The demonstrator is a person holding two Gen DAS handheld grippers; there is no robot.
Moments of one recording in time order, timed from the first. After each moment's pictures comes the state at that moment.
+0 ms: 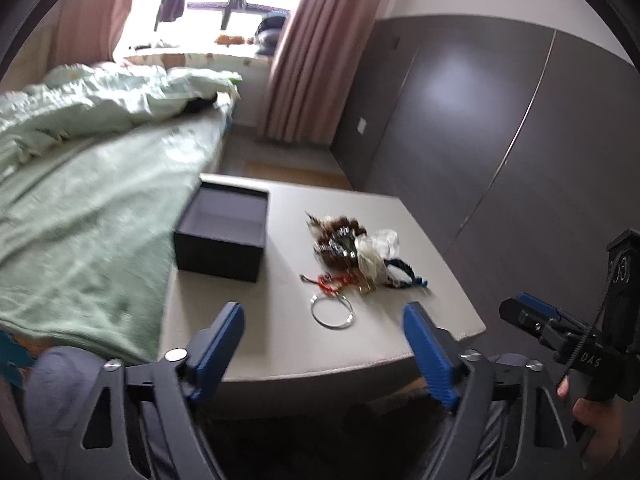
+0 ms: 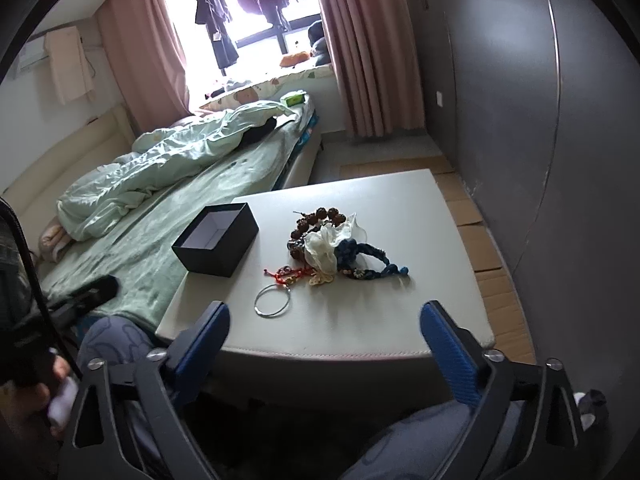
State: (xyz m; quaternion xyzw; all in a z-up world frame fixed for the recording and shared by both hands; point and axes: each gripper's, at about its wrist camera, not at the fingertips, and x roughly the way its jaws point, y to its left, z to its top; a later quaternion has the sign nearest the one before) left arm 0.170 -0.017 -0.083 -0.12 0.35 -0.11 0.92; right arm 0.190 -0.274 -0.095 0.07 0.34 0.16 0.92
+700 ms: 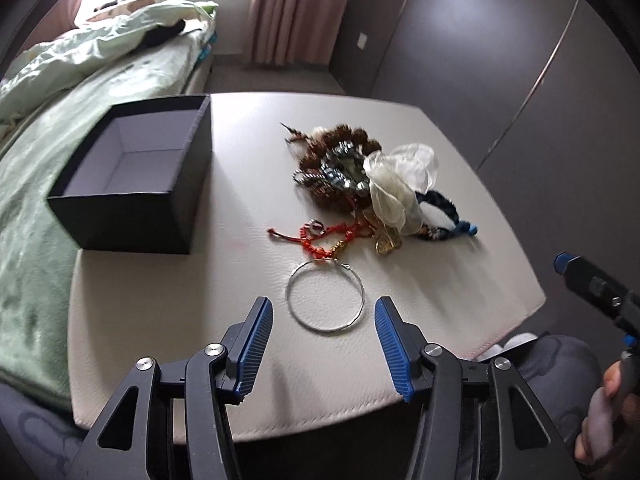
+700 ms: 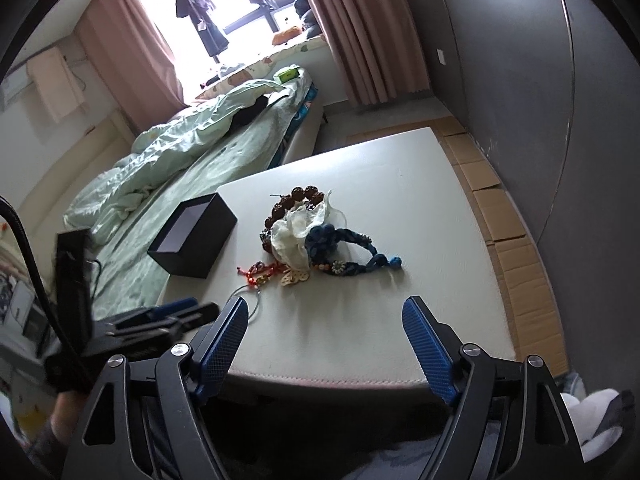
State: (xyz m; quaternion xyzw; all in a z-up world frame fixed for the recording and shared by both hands) left arm 0.266 -0.071 -0.164 -0.06 0.48 -0.11 0.87; right arm 0.256 -0.305 -0.139 0.12 0.39 0.19 0.89
